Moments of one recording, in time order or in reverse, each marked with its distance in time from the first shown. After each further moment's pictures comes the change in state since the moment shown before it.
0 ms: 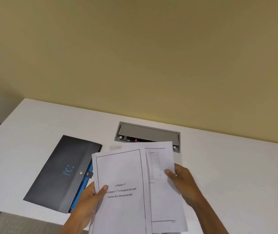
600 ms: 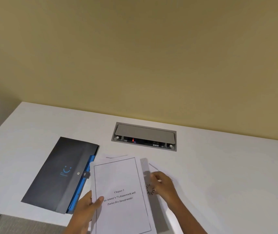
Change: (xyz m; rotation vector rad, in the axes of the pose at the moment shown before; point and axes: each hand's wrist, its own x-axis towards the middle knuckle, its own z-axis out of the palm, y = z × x) left_hand -0.017 -0.014 0.002 0.257 0.101 -0.096; right_hand -0.002 0.041 0.047 -0.151 -0.042 0.153
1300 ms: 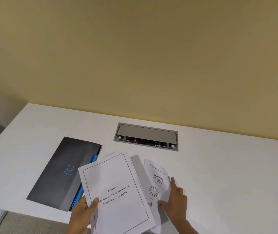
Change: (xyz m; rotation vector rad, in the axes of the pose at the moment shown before) left_hand -0.018 -0.013 -0.002 -0.115 0.184 -0.021; right_hand 0.003 0.098 -0.002 -0.681 0.258 0.002
